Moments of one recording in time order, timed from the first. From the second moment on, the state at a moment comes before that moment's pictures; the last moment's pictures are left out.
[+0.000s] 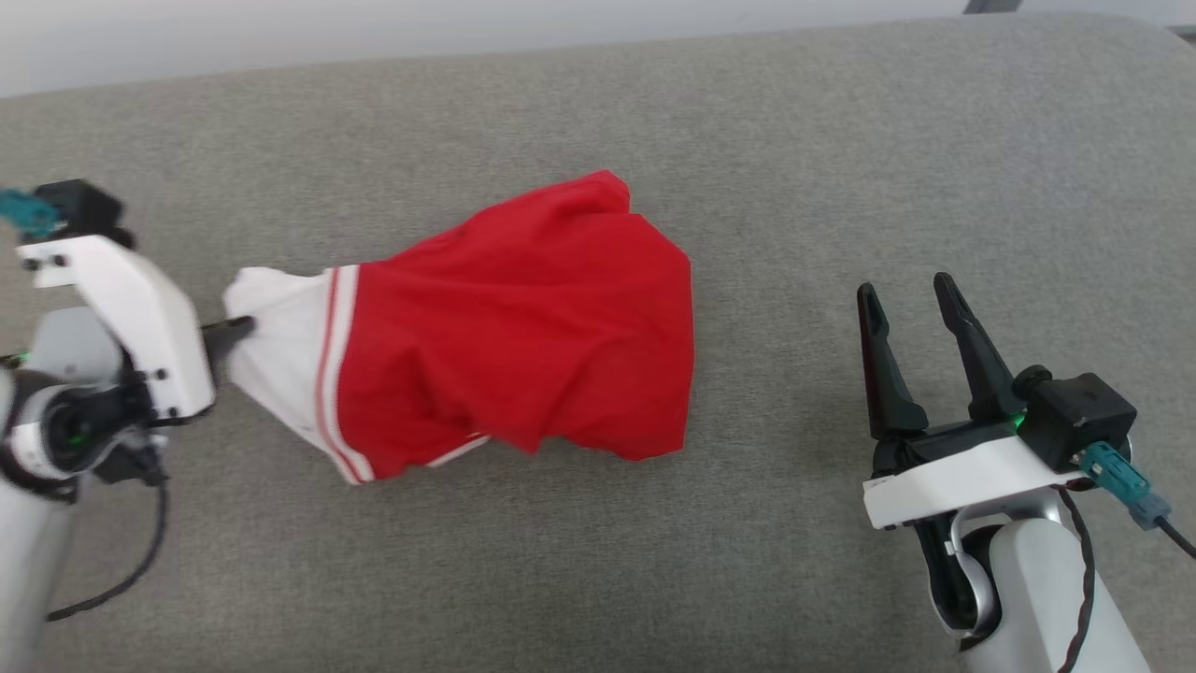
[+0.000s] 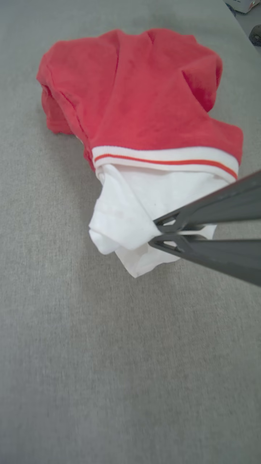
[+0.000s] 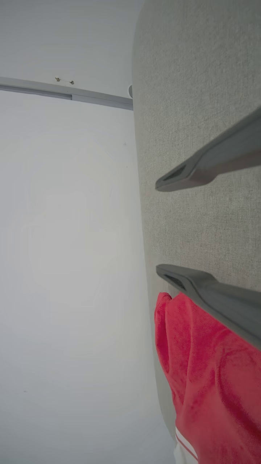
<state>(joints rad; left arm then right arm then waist) -0.61 0.64 -0.33 0.31 -0.99 0.05 0.78 -0.26 -0.05 0.08 0.20 0.25 0.13 -0.26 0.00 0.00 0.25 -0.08</state>
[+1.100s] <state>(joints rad) -0.34 0.77 -0.27 0.37 -0.97 0.21 0.75 -0.25 -0.05 0.07 0.21 0.24 0.13 -0.26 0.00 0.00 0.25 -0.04</state>
